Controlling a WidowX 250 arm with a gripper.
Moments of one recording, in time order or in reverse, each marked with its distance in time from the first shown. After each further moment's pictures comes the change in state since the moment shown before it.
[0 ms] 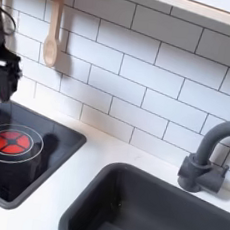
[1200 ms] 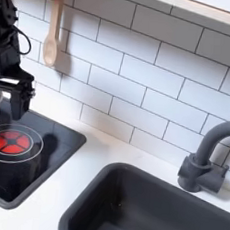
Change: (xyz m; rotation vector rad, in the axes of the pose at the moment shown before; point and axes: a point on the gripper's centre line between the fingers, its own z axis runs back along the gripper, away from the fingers) arm -0.006 -0.013 -0.016 -0.023 0.060 -0.037
